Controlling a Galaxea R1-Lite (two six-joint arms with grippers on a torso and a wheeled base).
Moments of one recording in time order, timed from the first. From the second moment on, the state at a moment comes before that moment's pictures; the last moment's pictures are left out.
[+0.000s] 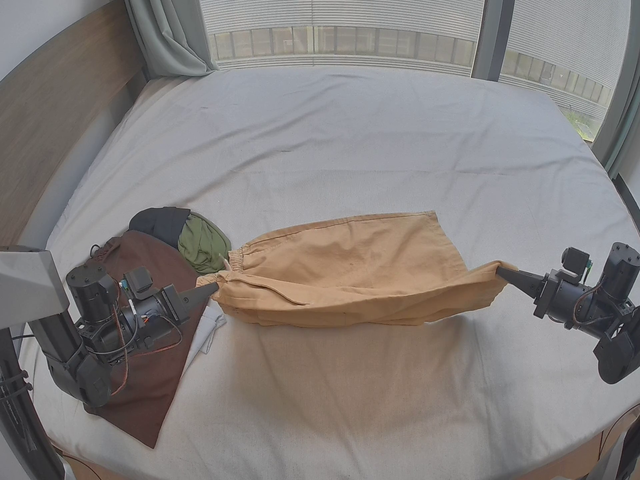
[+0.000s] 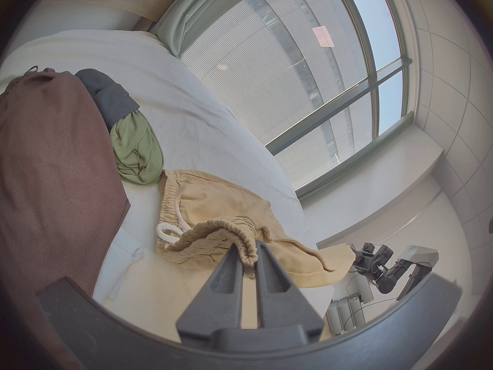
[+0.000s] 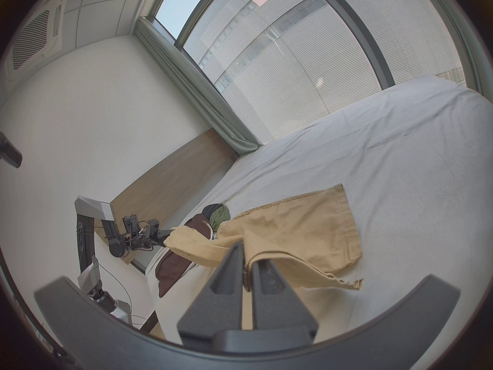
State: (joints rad) left arm -0.12 2.08 -0.38 -1.55 -0.57 -0.68; right arm 0.01 1.84 -0.29 -1.49 0.75 0.36
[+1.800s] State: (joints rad) left arm -0.20 2.24 -0.67 -1.55 -0.28 -0.78; right arm 0.03 2.12 -0.69 -1.53 0.59 0.52
